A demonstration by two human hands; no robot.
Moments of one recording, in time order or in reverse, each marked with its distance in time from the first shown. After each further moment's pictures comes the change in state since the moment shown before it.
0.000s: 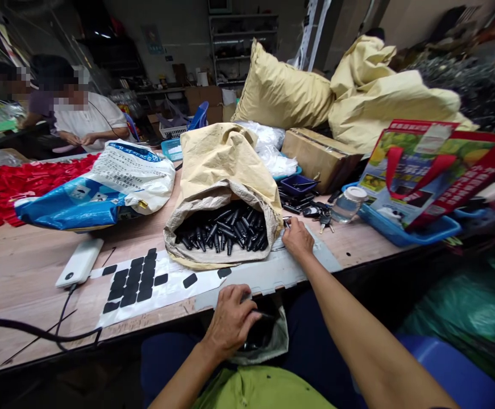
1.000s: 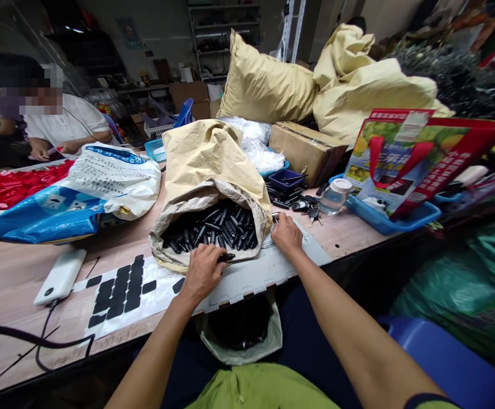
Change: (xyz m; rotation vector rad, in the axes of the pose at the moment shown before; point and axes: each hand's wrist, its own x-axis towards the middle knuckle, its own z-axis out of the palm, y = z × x) left_hand 0.081 -0.054 -0.054 0.311 0.008 -0.121; right_hand -0.001 0.000 0.003 -0.058 -0.007 -0.018
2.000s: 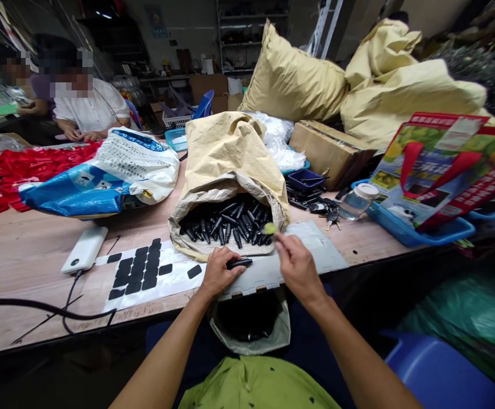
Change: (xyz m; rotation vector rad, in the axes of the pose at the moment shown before) left_hand -0.026 -0.007 0.036 -0.435 0.068 -0.141; right_hand -0.107 -0.036 -0.054 0.607 0.055 -0.369
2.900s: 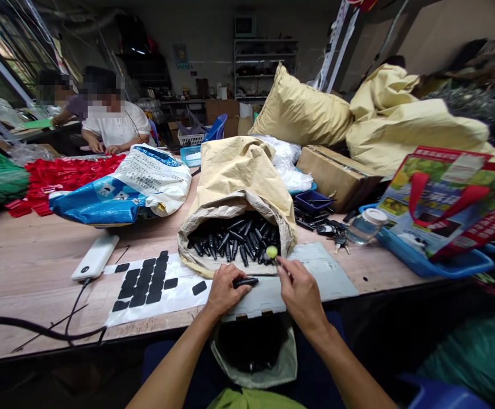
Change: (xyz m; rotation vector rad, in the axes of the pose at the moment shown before) left_hand 0.002 -0.001 0.006 -0.014 0.029 -0.027; right_hand -0.002 -0.013 0.012 -0.044 0.044 -0.045
